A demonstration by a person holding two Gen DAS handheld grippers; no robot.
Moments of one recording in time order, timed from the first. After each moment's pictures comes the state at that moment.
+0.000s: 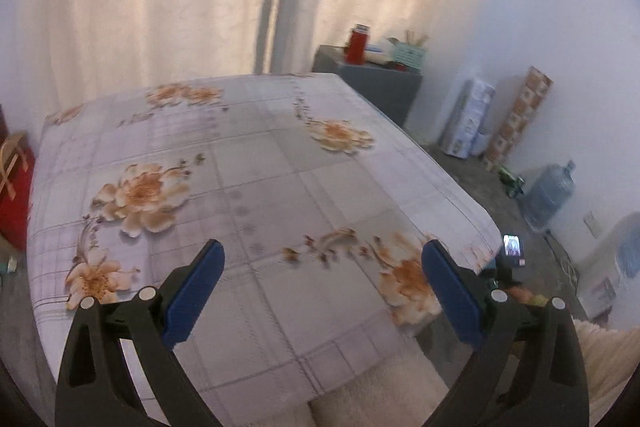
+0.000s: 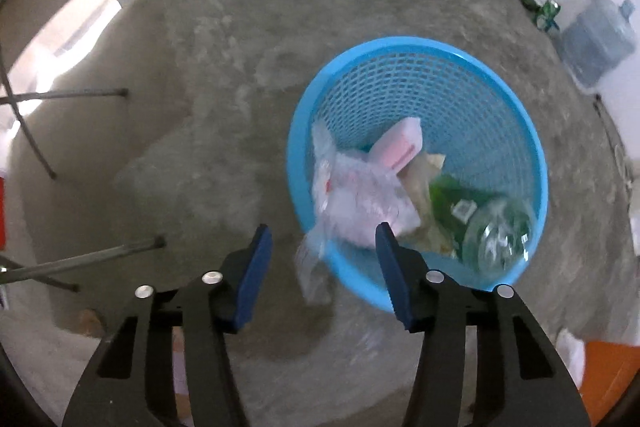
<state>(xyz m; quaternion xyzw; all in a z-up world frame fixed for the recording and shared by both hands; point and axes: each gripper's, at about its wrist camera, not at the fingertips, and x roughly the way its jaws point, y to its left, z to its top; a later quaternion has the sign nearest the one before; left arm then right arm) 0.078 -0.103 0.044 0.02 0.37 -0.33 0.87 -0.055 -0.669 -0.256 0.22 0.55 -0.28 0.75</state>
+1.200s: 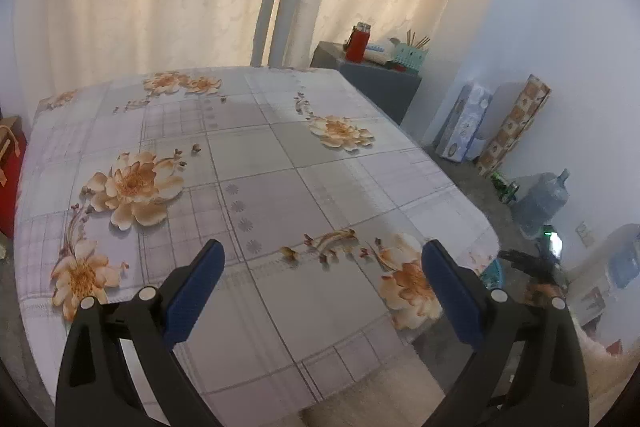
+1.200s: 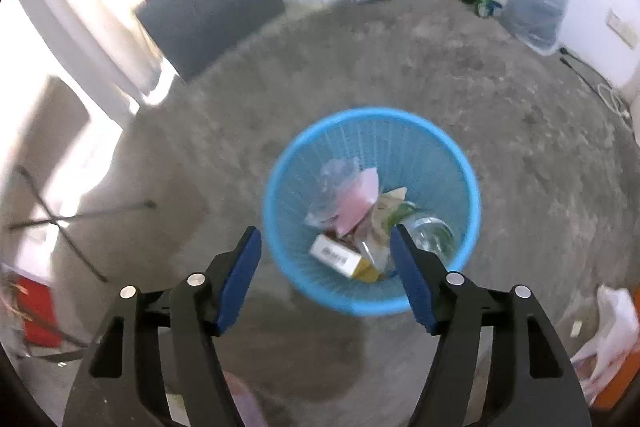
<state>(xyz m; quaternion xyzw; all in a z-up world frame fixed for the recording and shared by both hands) 0.076 -0.101 0.037 0.00 0.38 -0.34 0.86 -0.154 -0.688 -0.149 0.34 0.39 -0.33 0.79</state>
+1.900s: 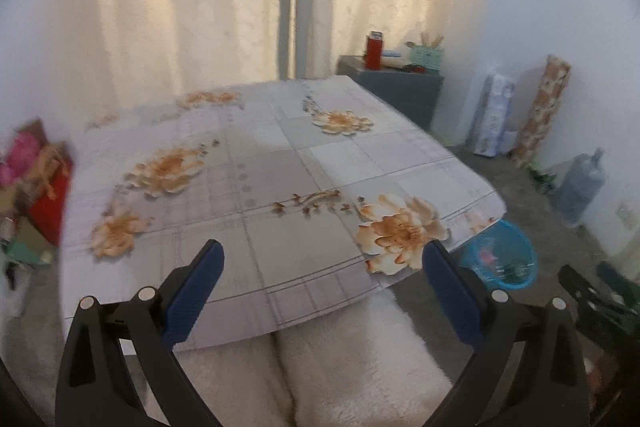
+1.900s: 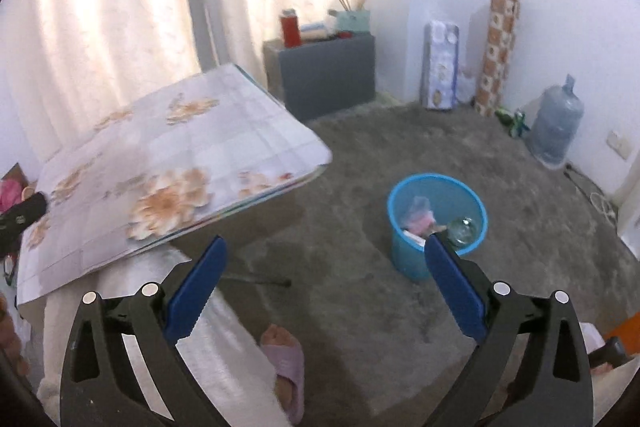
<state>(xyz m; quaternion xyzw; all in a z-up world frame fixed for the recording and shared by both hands) -0.033 -0.126 0.035 0.08 0.32 -0.25 0.91 -0.201 -0.406 0.004 0.16 0.30 -0.29 0.90</state>
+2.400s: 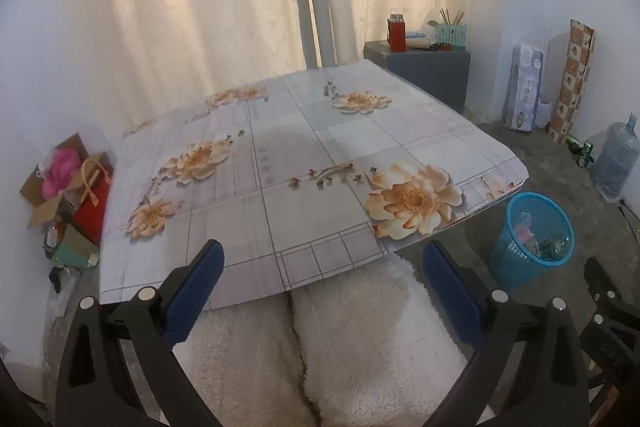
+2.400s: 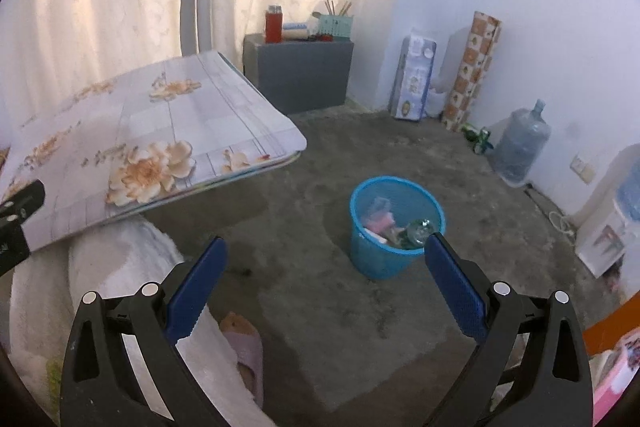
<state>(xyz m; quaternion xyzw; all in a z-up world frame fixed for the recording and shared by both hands) -0.072 -0.147 0.025 0.14 0.32 -0.18 0.92 -0.209 -0.380 0.000 0.10 0.33 -0.35 0.87</state>
